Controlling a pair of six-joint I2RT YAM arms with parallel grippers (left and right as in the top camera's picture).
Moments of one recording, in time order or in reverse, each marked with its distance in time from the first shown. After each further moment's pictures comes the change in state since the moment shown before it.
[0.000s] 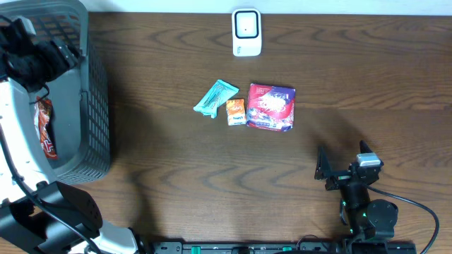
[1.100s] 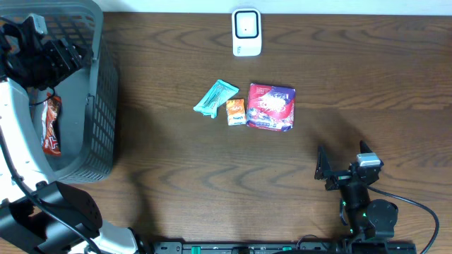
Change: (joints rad) left arm 0.002 0.000 0.000 -0.064 0.291 0.093; right arm 0.000 0.000 0.000 0.000 0.000 0.000
